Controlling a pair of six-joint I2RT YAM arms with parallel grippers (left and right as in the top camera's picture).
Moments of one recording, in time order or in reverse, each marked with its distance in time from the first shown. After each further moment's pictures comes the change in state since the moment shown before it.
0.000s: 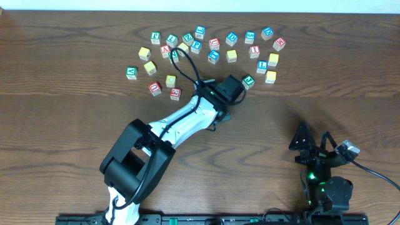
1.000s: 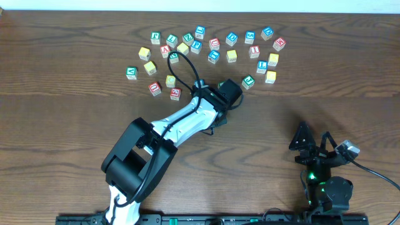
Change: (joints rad) left arm 0.000 0.014 -0.012 -0.084 -0.017 -0.082; right arm 0.000 0.000 0.000 0.000 0.000 0.000
